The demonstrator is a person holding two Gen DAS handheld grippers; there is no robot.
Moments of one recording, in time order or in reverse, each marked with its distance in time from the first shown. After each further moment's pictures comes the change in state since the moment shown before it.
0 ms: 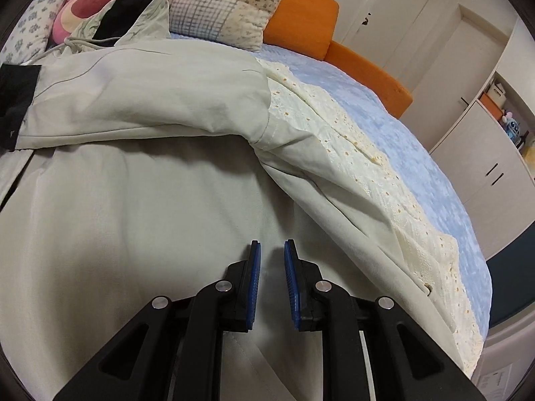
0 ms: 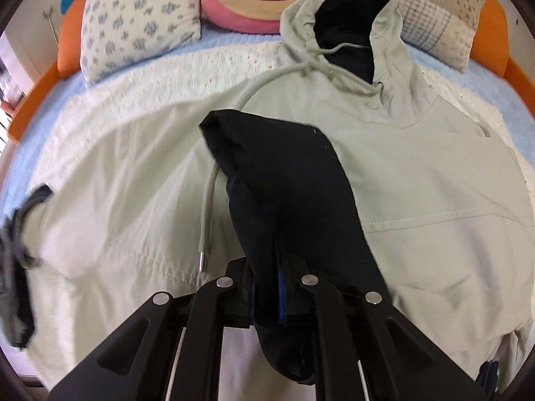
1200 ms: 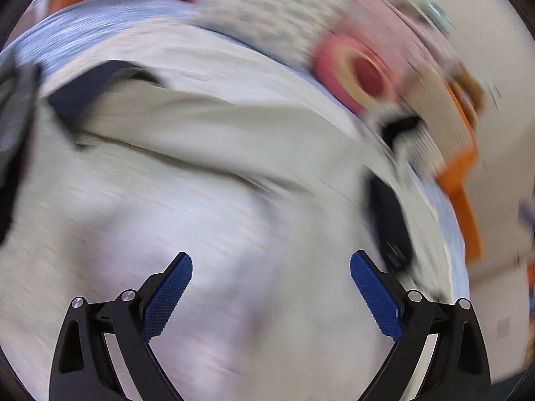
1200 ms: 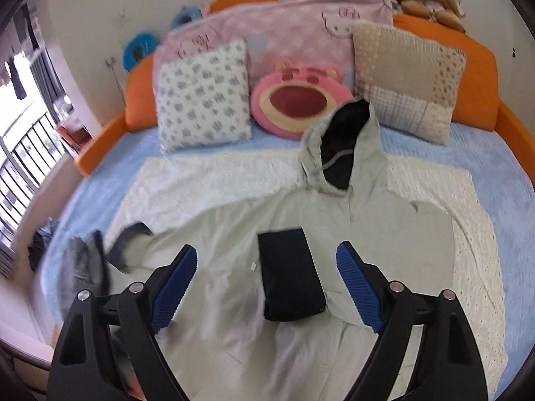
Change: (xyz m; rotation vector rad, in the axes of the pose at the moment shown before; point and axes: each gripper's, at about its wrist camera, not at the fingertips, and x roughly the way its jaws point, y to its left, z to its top) left arm -0.331 0.422 -0.005 -0.611 -0.165 0.277; right arm -0.233 -0.047 0.010 -0.051 -0.208 0.204
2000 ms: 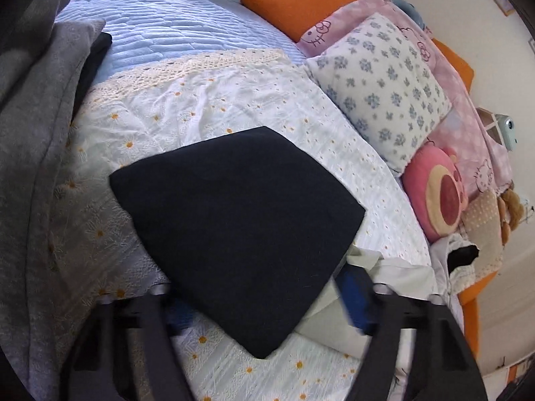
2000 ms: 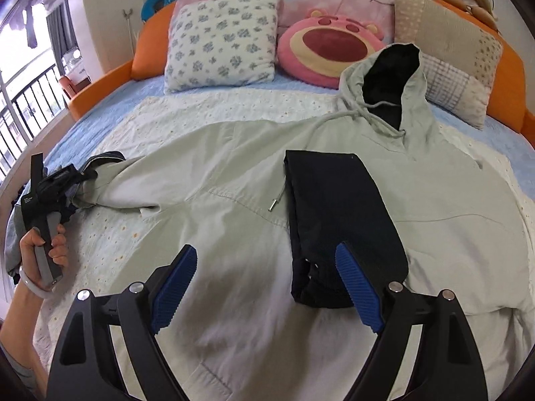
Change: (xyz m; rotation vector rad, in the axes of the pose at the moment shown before) left arm 0.062 0.153 0.118 -0.275 -0.190 0.053; right arm 0.133 0.037 -0.116 -0.137 -0.044 -0.008
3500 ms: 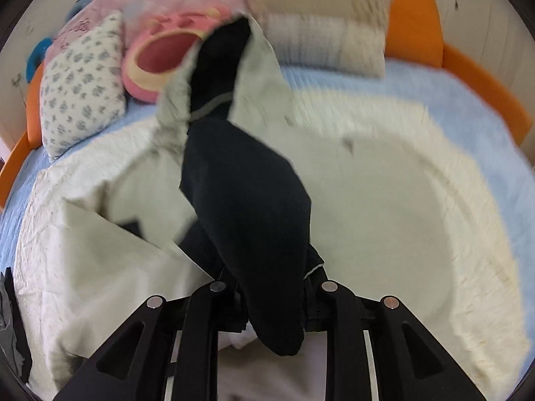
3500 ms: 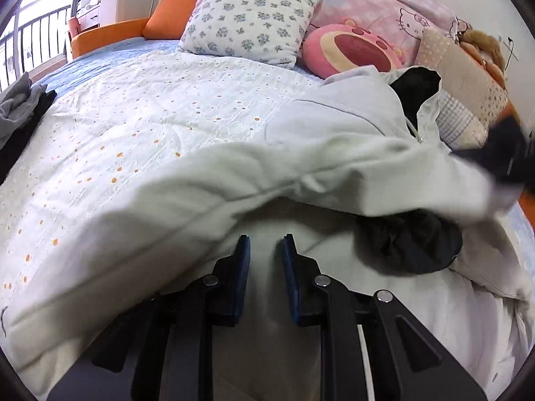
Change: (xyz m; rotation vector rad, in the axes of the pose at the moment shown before) left arm 0.064 -0.532 -0.403 0.981 0.182 0.217; right arm 0.047 0.071 -0.063 -0.215 -0.017 -0.167
